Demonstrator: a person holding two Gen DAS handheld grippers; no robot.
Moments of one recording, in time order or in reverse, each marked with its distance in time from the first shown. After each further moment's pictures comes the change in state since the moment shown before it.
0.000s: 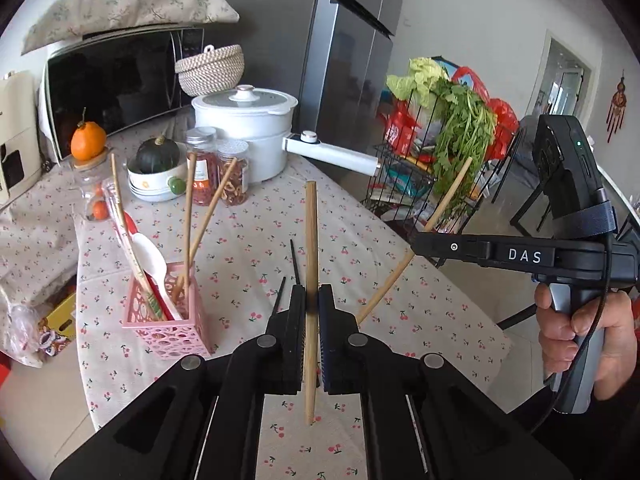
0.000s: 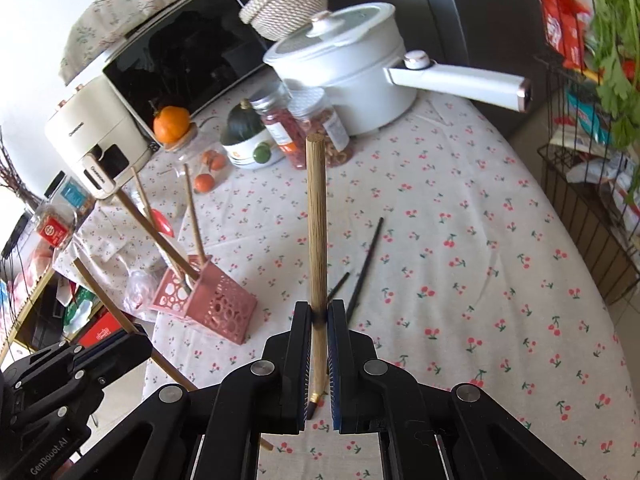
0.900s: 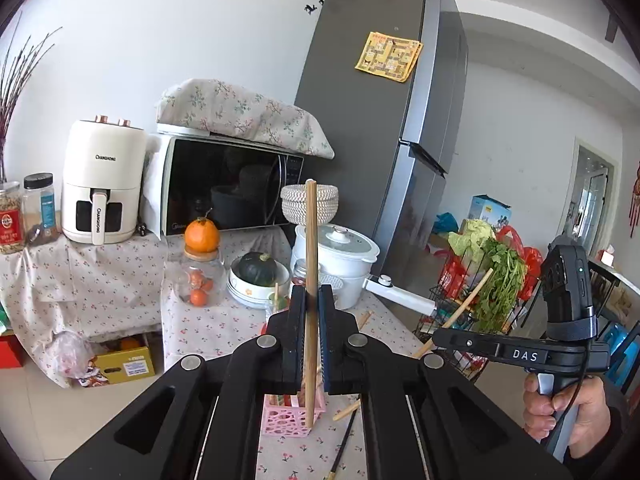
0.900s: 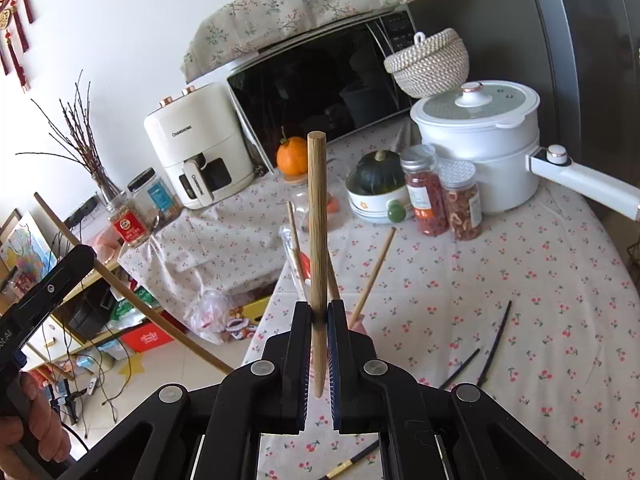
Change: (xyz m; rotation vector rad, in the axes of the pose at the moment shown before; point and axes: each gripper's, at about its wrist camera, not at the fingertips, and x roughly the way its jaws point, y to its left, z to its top) left arm -0.129 0.102 0.017 -0.164 -0.456 0.147; right arm -0.003 0.118 0.015 -0.194 -0.144 0.172
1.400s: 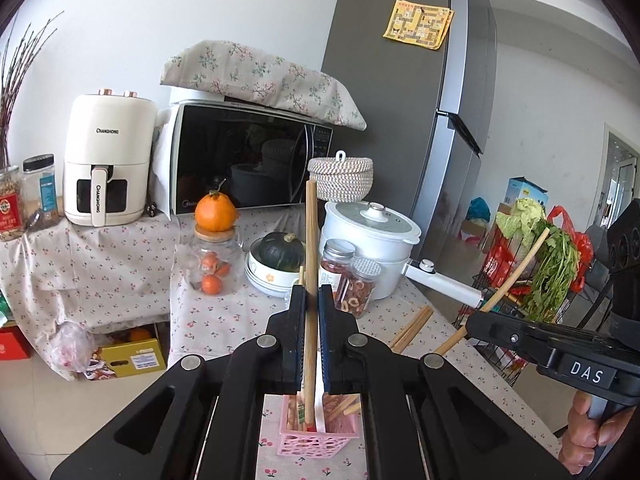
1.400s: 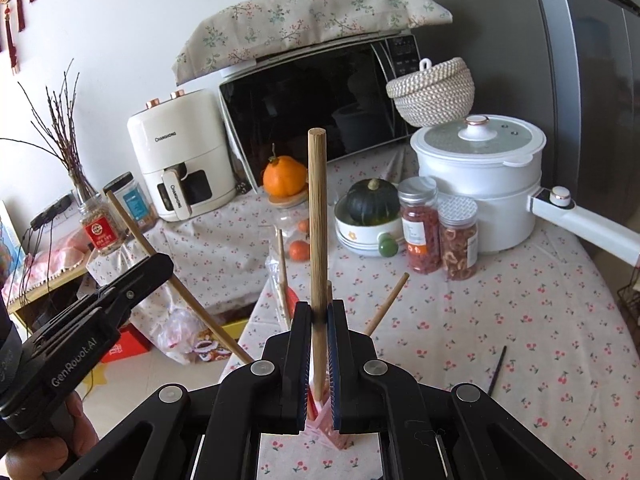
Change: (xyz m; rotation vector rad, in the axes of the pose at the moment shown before) left arm 0.094 0.010 -0.026 -0.001 0.080 0.109; right arm 0.043 0.015 0.010 -0.080 -0.055 -0.096
